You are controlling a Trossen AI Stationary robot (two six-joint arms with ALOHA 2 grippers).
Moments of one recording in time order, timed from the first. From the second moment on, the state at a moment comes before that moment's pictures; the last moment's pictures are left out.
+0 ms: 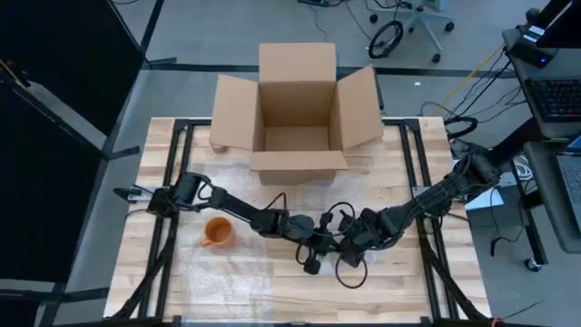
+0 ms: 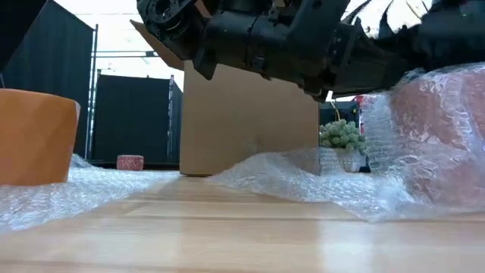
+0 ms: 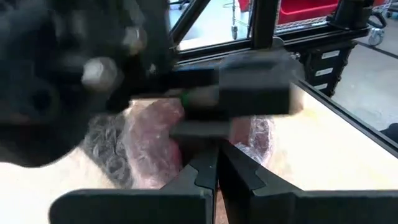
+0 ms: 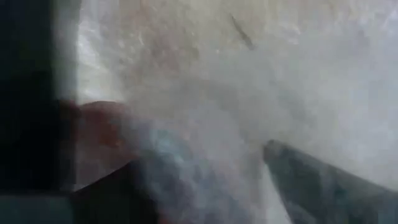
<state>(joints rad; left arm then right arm) -0.21 2.22 1.35 0.53 0.09 0.11 0.48 1.55 0.94 -0.68 0.15 1.00</state>
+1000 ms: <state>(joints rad) -0.21 2.22 1.35 0.53 0.08 0.11 0.48 1.55 1.01 -0.89 0.19 0.99</state>
